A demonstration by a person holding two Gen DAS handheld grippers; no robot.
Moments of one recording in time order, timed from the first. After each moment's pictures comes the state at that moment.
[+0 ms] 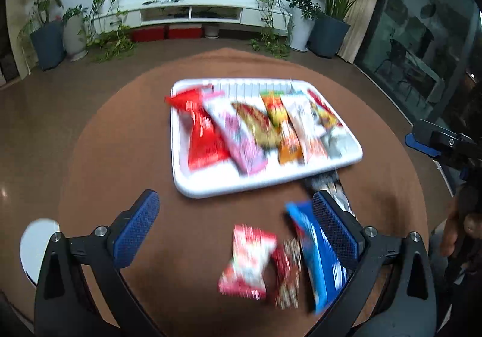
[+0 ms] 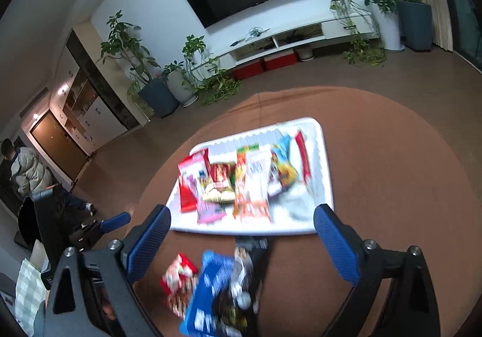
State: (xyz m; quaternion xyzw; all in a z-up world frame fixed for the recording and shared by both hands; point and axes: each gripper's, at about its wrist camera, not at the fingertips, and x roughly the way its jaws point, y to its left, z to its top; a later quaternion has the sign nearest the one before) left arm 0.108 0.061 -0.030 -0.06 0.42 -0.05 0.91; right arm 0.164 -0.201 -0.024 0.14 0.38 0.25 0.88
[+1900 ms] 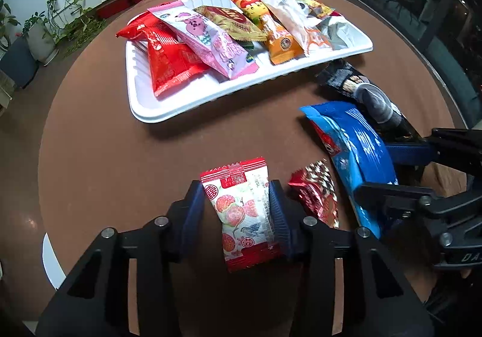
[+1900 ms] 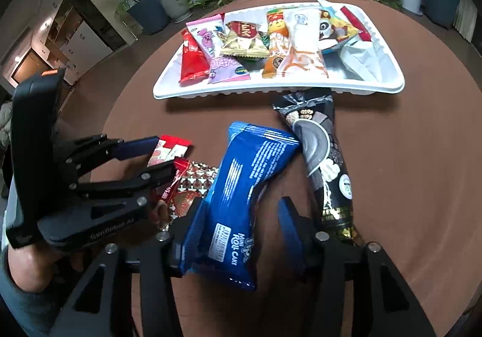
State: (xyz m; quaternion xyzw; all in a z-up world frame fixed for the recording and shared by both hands) left arm 0.138 0.040 -0.094 0.07 0.54 -0.10 0.84; right arm 0.136 -0.101 -0.107 0.02 0.54 0.26 0.80
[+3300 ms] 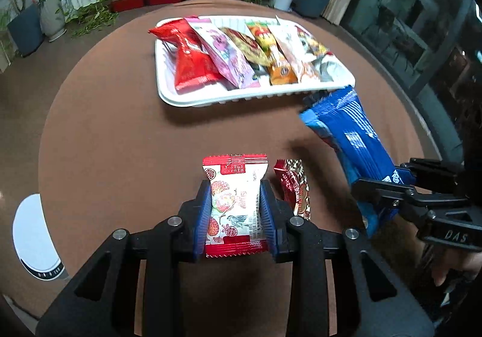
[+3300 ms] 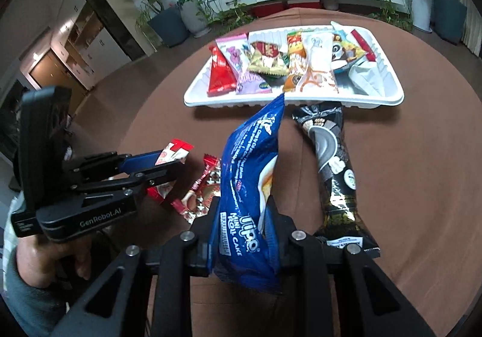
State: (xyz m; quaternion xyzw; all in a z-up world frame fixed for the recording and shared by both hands) left arm 0.080 0.071 -0.066 -0.05 0.49 -0.10 0.87; right arm 0.107 -0.122 -0.083 0.05 0.49 0.29 0.82
